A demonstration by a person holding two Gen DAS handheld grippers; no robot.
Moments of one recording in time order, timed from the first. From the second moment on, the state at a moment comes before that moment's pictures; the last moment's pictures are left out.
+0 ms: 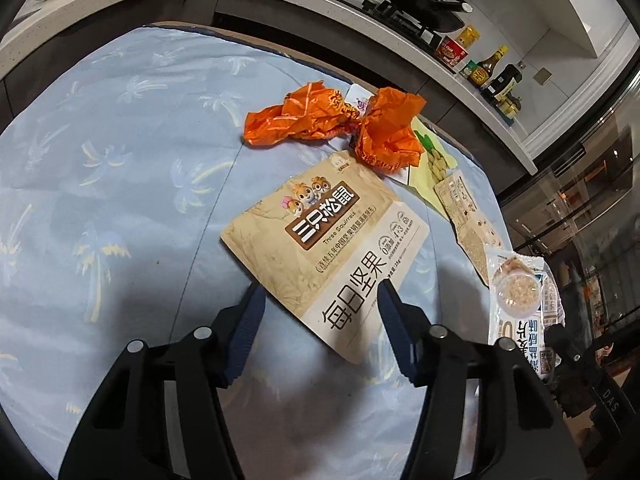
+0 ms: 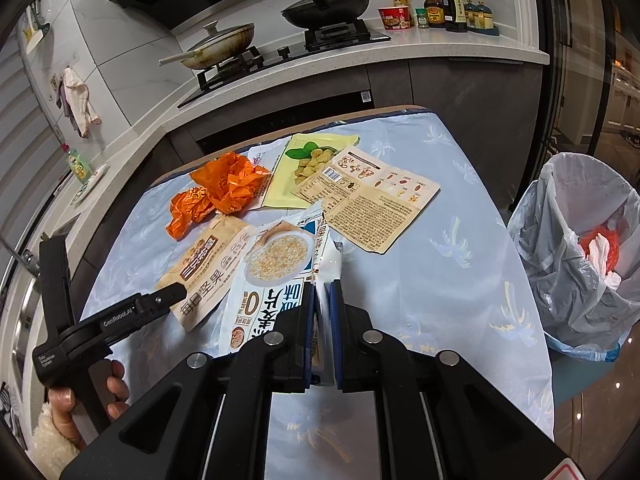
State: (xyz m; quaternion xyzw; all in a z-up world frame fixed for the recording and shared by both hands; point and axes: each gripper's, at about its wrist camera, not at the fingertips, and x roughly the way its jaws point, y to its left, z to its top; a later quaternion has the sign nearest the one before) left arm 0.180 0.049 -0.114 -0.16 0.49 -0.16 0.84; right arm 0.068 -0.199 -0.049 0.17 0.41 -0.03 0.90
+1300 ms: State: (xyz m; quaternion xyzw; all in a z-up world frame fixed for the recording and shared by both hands) left arm 0.190 0.021 -0.092 -0.04 0.45 -0.13 0.88; right arm 0.066 -0.274 -0.039 0.20 0.38 -0.10 0.90
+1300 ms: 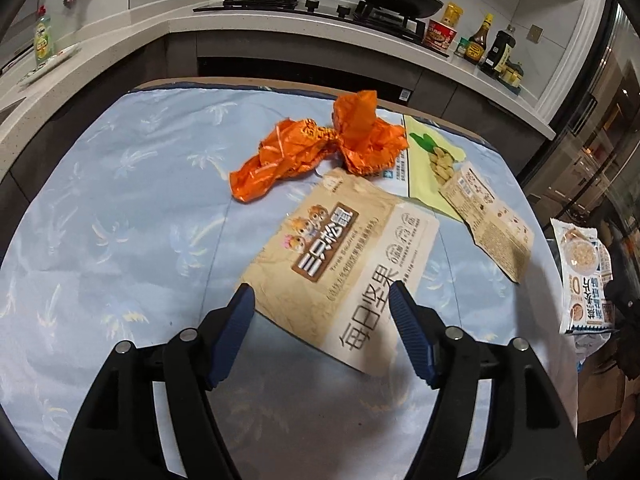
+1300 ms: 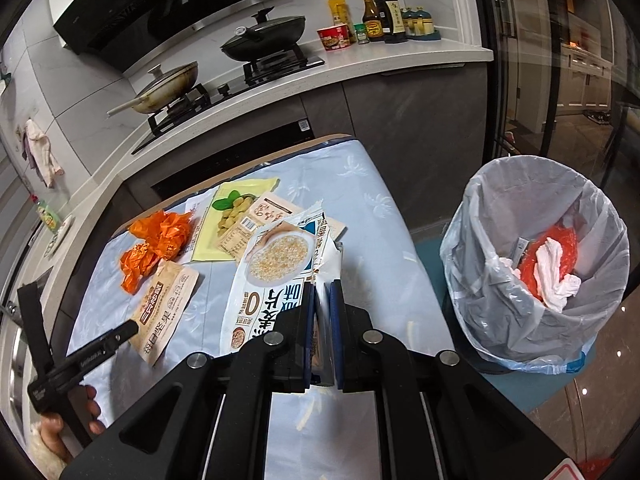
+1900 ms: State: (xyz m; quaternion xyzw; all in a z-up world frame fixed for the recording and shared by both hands) left arm 0.312 0.035 -0.105 -0.03 0.45 -0.14 0.88; right arm 0.096 -0.255 -0.042 0.19 0.39 -0.09 0.90
